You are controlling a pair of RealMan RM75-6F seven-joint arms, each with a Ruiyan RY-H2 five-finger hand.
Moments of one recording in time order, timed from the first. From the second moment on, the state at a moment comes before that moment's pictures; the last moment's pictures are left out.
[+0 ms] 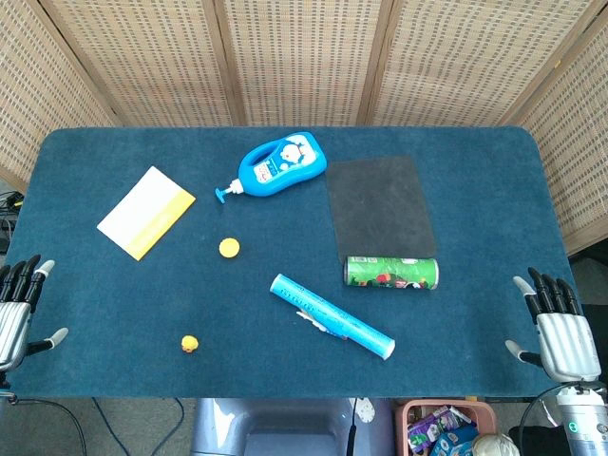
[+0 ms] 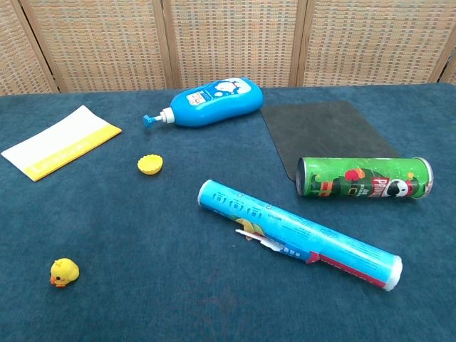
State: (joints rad) left arm -0.09 -1.13 -0.05 -1.61 1.47 1.48 0.15; right arm 0.08 -1.14 0.07 -1.62 -1.47 1.45 -0.16
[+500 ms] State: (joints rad) left arm -0.09 -1.13 -0.04 -1.62 1.48 1.48 0.15; right arm 0.08 -1.14 0.06 -1.63 -1.48 1.46 -0.16
